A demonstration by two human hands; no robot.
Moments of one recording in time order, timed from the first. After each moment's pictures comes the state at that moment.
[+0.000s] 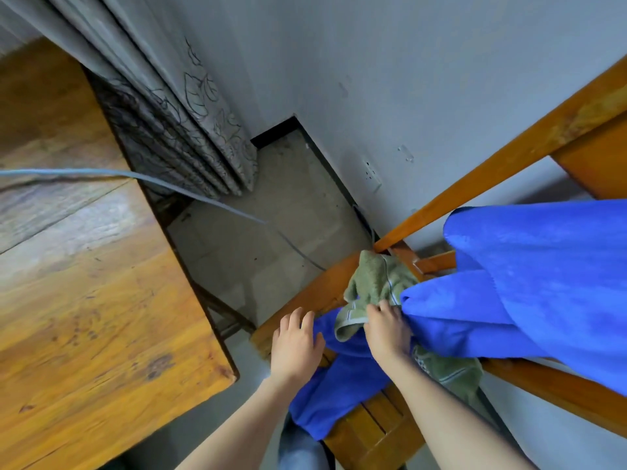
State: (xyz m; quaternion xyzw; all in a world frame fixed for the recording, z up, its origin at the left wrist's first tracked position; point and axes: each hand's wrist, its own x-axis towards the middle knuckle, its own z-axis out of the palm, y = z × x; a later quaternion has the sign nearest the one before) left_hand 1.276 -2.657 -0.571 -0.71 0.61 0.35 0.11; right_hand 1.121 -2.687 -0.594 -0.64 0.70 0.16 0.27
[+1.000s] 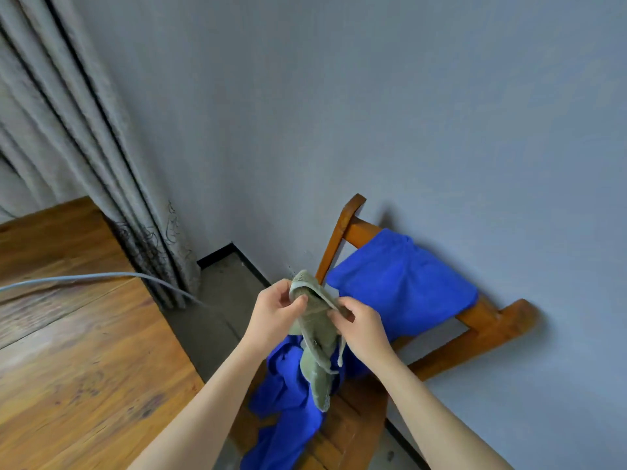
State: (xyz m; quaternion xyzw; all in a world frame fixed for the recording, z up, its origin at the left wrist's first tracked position) left_hand 1.259 -2.673 -0.292 -0.52 0.53 0.53 -0.40; right_hand 1.106 -2.640 -0.287 -0.56 0.69 -0.28 0.35
